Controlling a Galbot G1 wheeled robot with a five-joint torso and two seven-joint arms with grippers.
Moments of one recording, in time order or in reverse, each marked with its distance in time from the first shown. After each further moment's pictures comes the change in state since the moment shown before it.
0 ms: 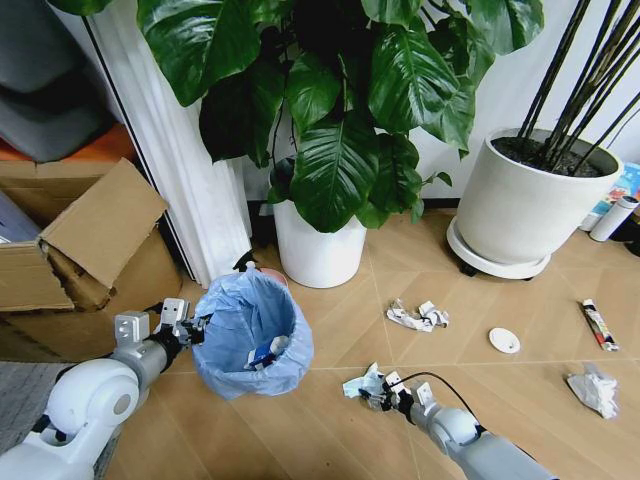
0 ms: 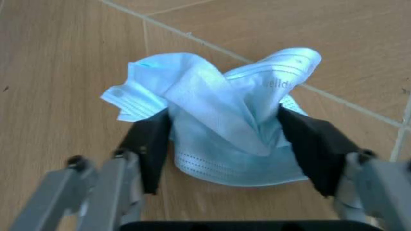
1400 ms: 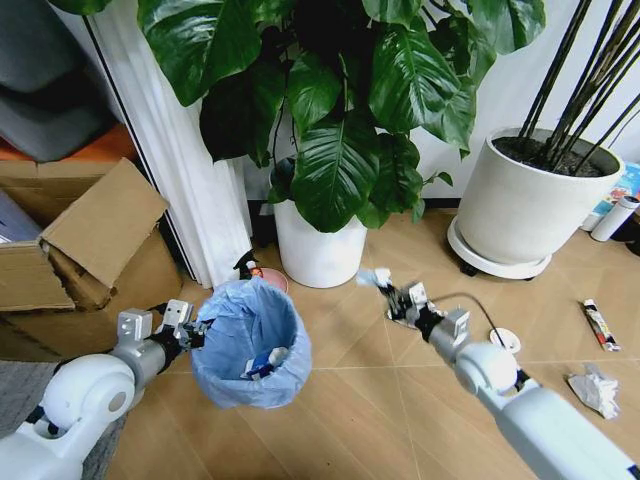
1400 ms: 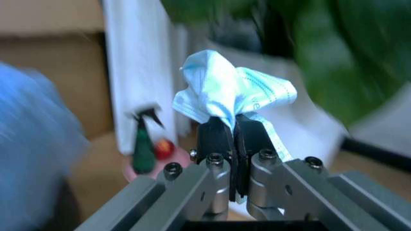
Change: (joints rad) left arm -0.098 0.123 0.118 0.036 -0.078 0.027 0.013; right arm 0.002 -0.203 0.235 0.764 0.124 -0.029 0.115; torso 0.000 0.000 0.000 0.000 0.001
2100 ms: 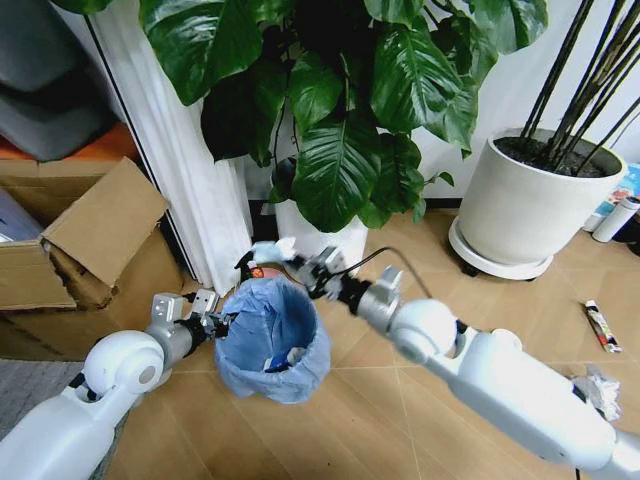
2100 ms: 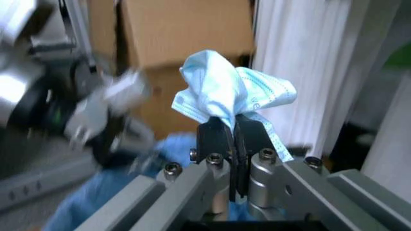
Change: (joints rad) left arm -0.136 -0.007 0.129 0.063 -0.040 0.022 -0.028; right arm 0.385 0.032 -0.545 0.048 0.146 -0.076 0.071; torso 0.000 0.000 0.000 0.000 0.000
